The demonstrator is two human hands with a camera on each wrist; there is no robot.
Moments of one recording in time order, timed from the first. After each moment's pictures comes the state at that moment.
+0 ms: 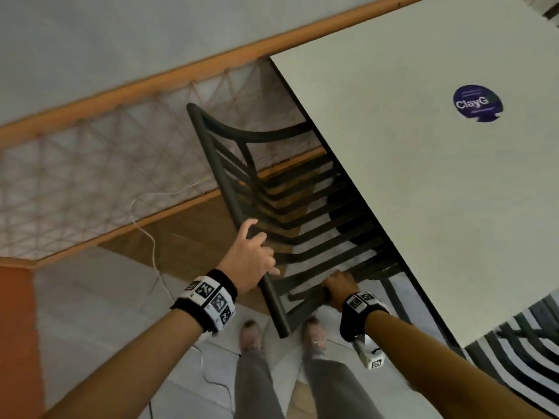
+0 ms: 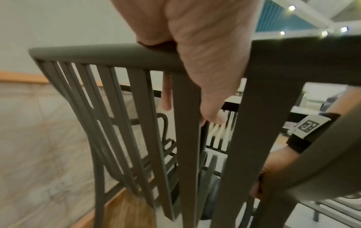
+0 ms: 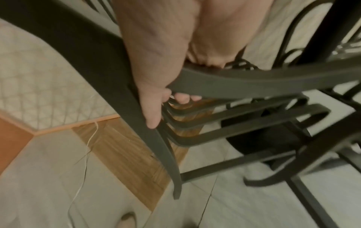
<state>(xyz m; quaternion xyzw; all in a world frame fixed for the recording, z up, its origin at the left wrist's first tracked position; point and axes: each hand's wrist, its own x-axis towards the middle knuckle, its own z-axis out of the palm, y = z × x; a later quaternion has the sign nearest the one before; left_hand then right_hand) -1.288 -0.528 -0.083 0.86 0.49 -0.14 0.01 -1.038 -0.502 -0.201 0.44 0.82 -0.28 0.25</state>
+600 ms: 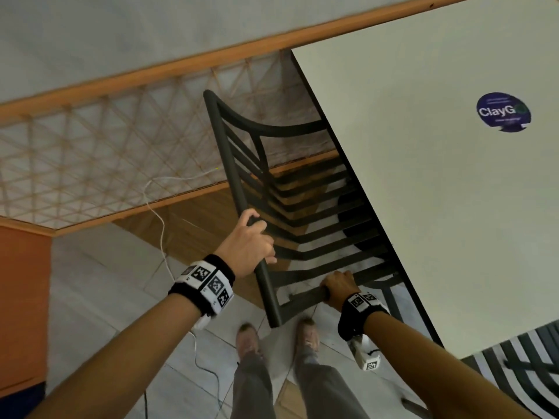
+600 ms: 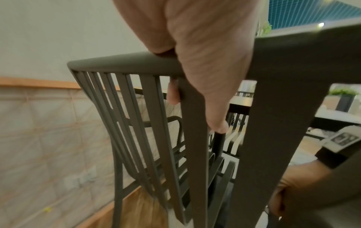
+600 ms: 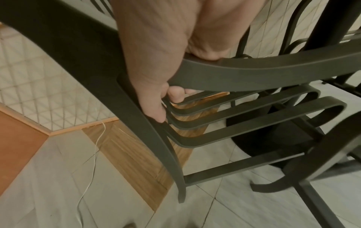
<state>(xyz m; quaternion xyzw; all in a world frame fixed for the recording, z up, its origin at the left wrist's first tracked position) -1.270 -0.536 -0.081 0.83 0.55 -0.11 0.03 -1.020 -0.496 -0.217 0.40 0.84 -0.27 0.26</state>
